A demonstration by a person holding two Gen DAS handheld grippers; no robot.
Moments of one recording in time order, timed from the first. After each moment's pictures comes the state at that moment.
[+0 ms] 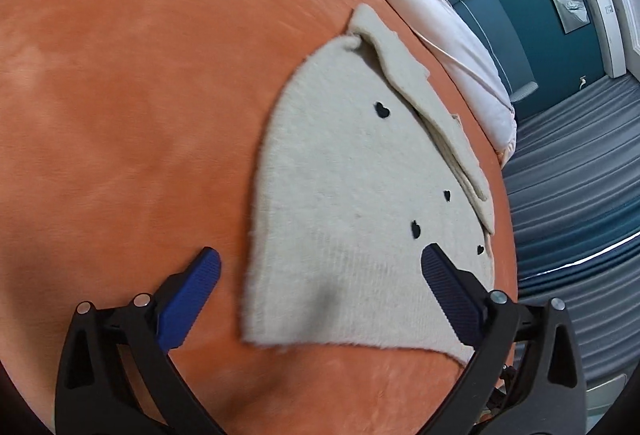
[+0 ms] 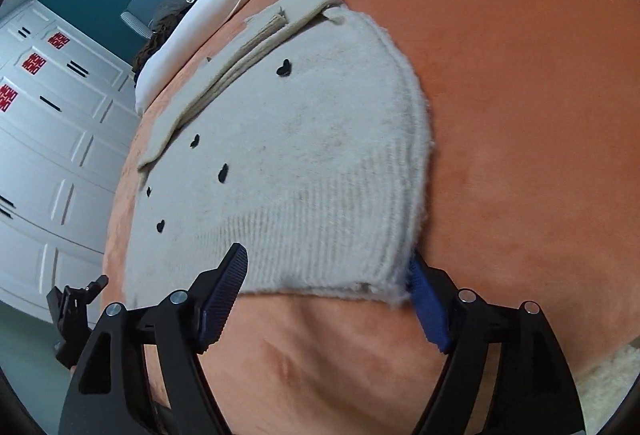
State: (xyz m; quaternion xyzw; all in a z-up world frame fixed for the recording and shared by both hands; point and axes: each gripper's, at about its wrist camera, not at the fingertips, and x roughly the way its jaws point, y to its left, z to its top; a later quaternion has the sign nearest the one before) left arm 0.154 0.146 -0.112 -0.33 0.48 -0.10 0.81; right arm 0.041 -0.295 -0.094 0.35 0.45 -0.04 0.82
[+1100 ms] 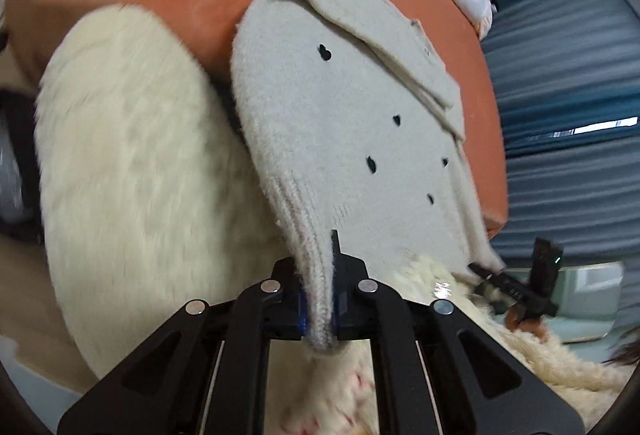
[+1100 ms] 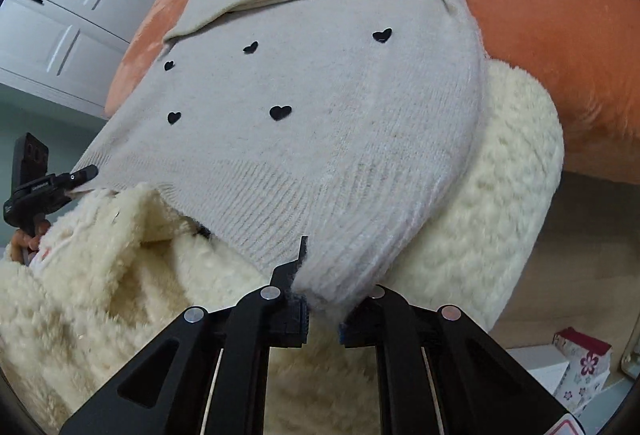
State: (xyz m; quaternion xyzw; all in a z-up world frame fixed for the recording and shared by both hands) left arm -0.133 0.209 -0.014 -0.26 0.62 -0.19 0.71; right arm -0.189 -0.221 0.003 0.16 0.64 0.11 0.74
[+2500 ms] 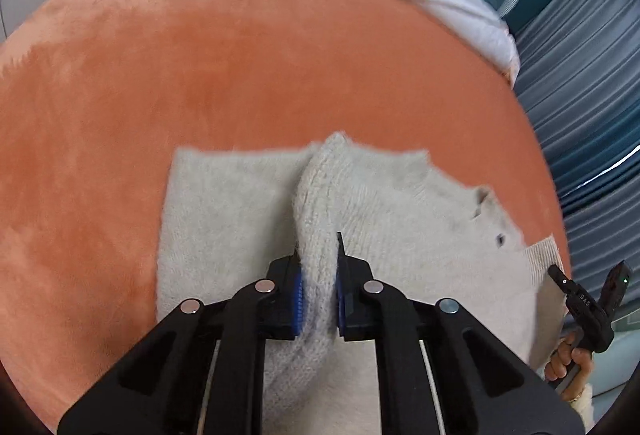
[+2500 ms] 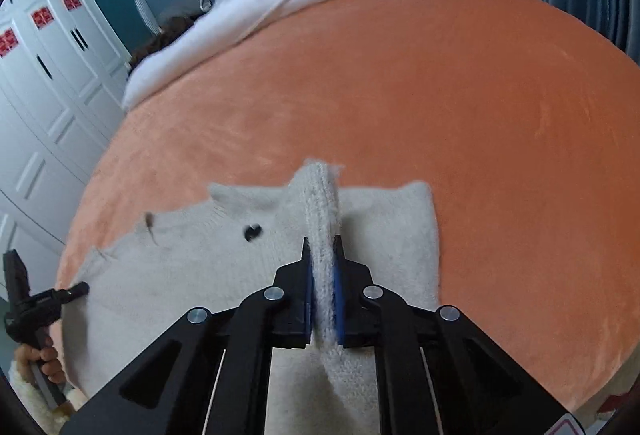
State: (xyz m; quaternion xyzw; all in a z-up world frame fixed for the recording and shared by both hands) left arm 0.194 0.127 -0.052 -0.16 0.50 -0.16 0.83; right arm 0.090 -0.319 -0.034 0.23 0.40 -0.08 0.88
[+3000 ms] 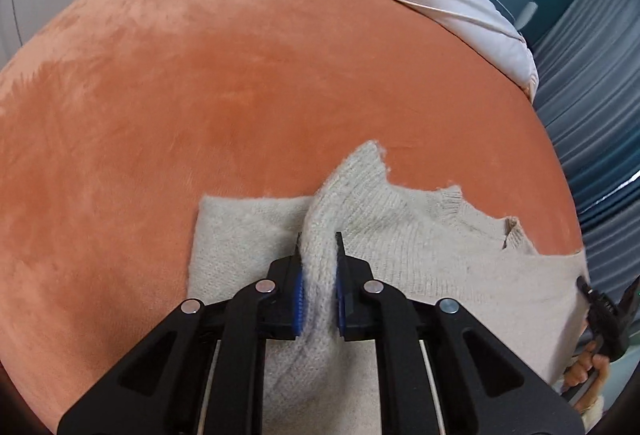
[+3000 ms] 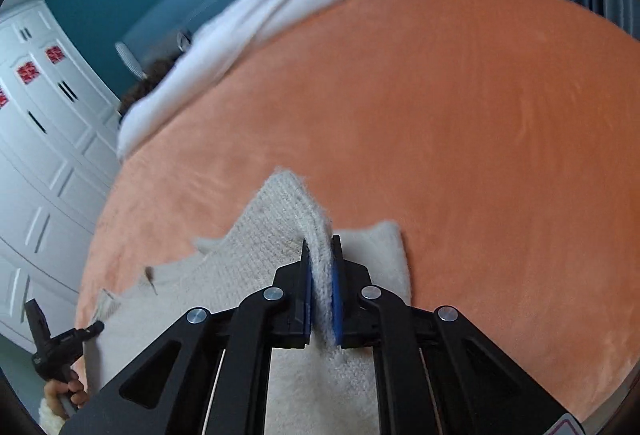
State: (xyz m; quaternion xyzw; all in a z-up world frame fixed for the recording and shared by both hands) left arm 0.217 0.130 -0.074 -0.14 0.51 -0.11 0.84; right arm 0.092 -0.358 -0.045 0.28 0.37 -0.11 0.88
